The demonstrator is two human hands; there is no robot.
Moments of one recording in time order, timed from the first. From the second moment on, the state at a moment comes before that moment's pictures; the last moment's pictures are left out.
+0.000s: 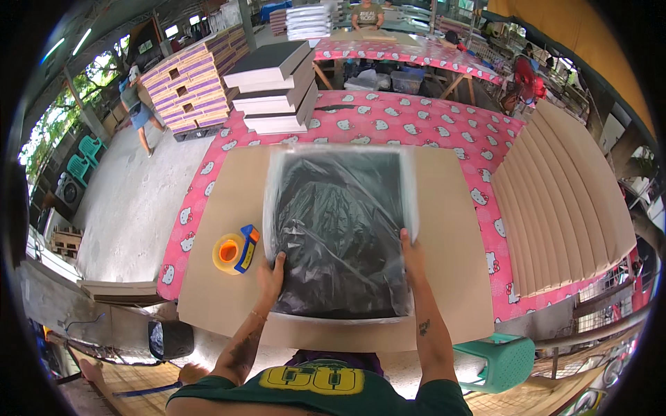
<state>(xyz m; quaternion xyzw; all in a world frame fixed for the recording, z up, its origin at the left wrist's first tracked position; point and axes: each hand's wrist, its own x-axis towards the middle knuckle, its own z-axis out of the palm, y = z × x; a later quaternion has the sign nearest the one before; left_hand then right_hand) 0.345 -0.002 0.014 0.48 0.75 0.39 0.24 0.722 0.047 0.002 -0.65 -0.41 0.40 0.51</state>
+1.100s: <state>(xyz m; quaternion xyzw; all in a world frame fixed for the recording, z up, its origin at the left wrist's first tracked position) 0.222 0.013 -0.024 0.67 0.73 0.14 -0.06 0.902 -0.177 -0.109 -0.96 -0.25 -0.03 0.09</state>
